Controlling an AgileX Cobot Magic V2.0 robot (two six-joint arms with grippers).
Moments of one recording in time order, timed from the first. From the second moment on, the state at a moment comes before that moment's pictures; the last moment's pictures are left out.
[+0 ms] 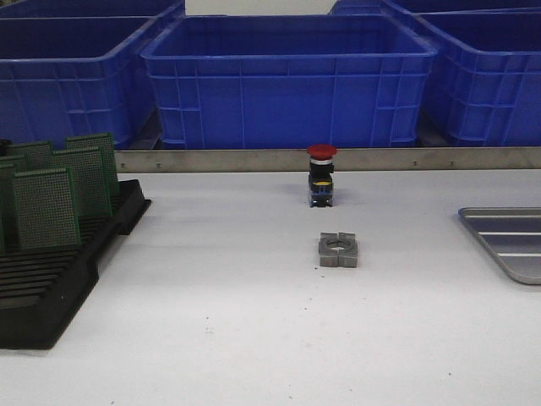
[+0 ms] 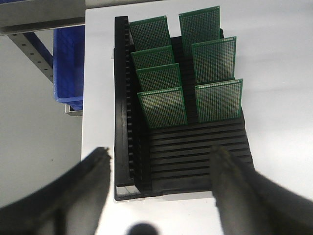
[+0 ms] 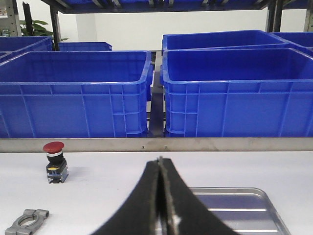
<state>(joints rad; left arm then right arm) -0.01 0.92 -0.96 0.01 0.90 0.14 -0.02 -0.01 0.03 -0.01 -0.05 0.09</state>
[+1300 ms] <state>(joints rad) -0.01 1.69 -1.51 -0.35 1.24 1.34 -0.02 -0.01 0.03 -0.01 -0.05 0.09</state>
